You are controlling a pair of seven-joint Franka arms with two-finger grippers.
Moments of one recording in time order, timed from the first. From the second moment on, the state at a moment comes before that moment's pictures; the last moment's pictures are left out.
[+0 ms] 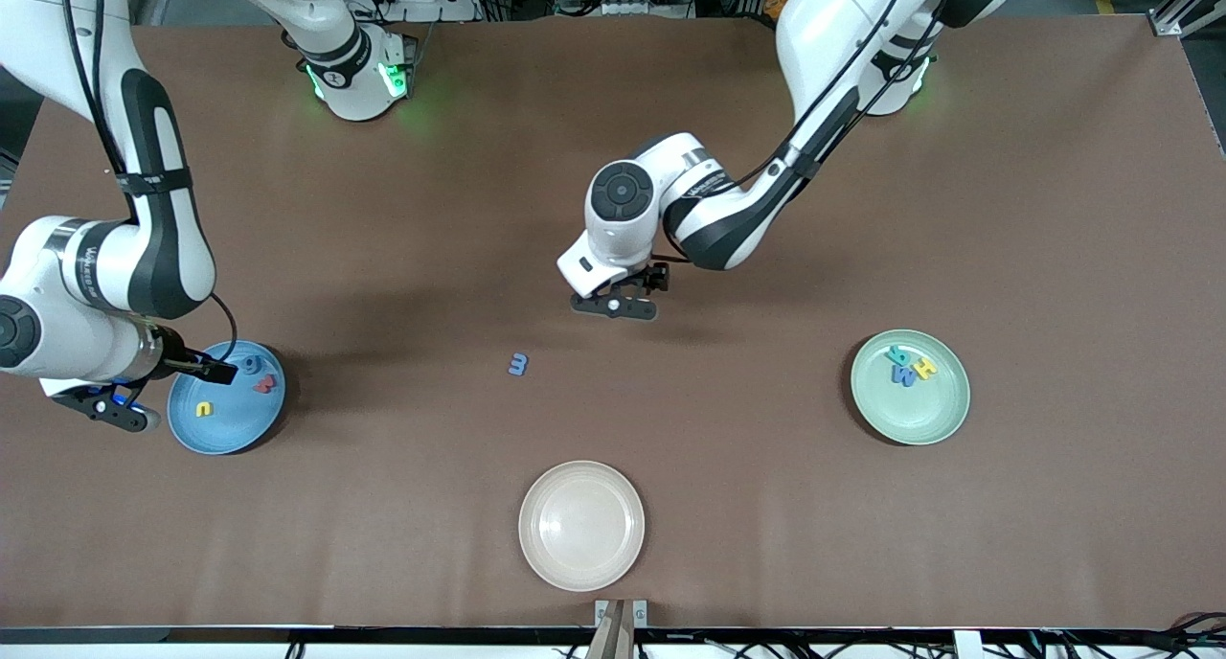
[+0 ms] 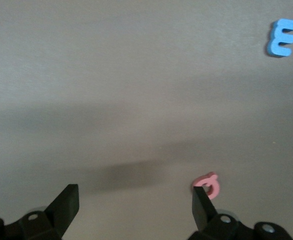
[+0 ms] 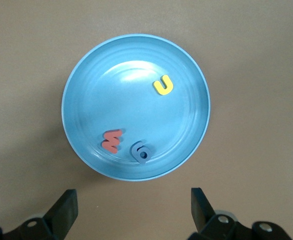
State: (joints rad) left arm -0.53 0.75 -0.40 -1.47 0.21 2.16 -0.83; right arm 0.10 0.48 -0.26 -1.71 -0.03 2.02 0.27
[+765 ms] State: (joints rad) left arm -0.71 0.81 -0.27 -1.46 0.21 2.25 -0.86; right arm 0.10 0.48 -0.26 -1.71 -0.03 2.02 0.27
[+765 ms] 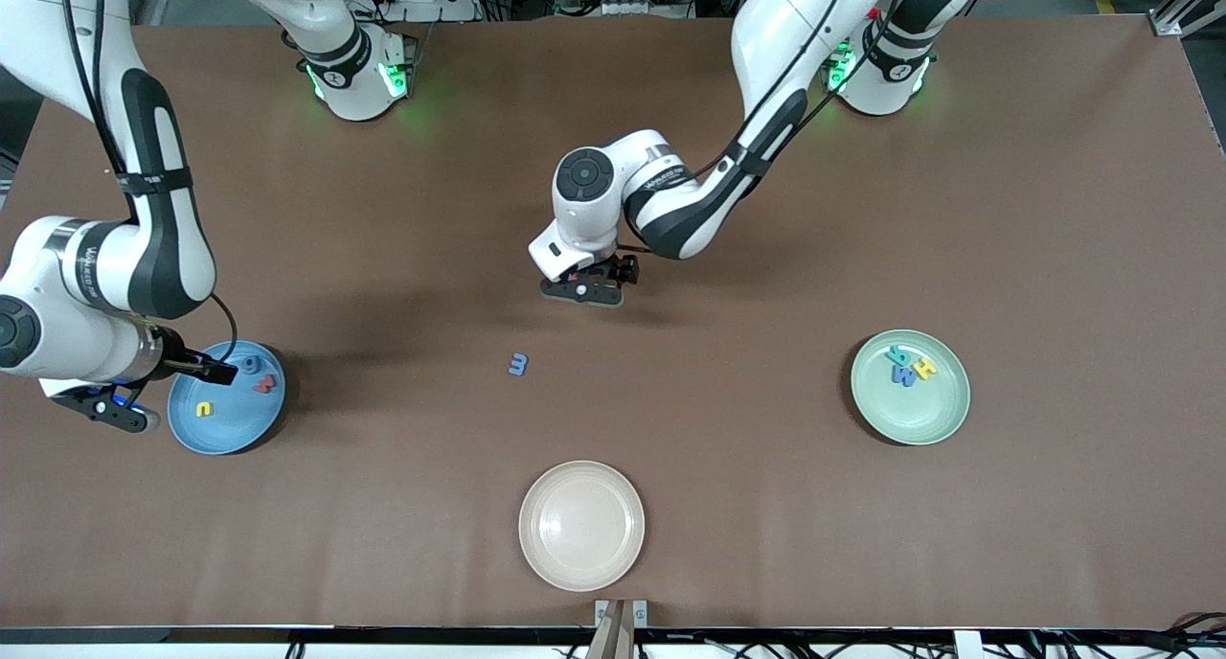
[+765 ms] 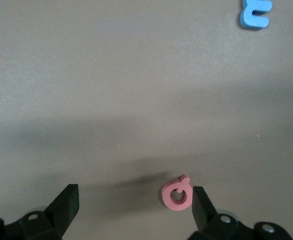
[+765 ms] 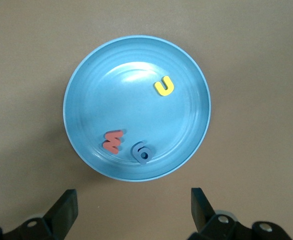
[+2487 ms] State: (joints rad) left arm -0.85 0.89 -0.19 -1.42 0.21 2.34 -0.91; right arm 0.10 0.48 -0.26 -1.71 -0.03 2.02 0.27
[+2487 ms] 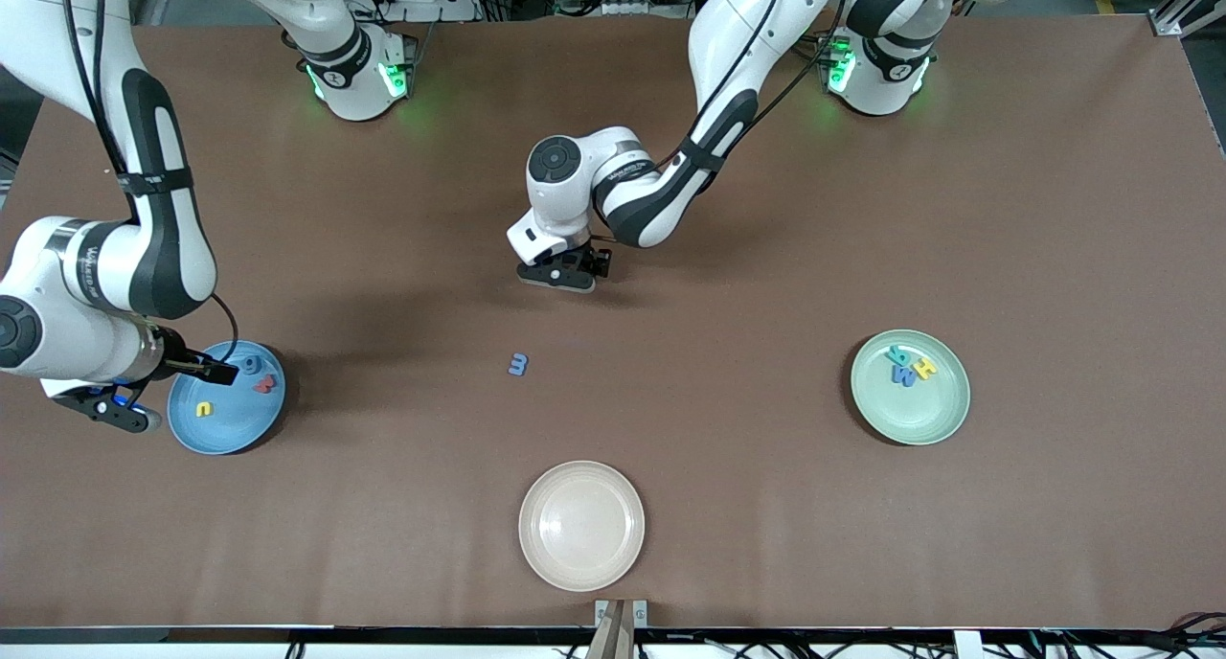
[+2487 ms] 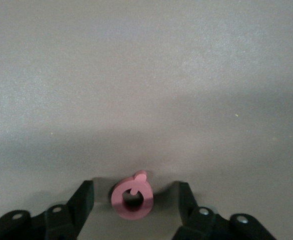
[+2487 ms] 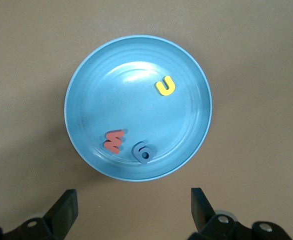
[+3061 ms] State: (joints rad) left arm -0.85 0.89 -0.18 -1.41 0.21 2.32 -0.91; right arm 0.10 0.48 -0.25 -1.71 -0.03 2.02 0.27
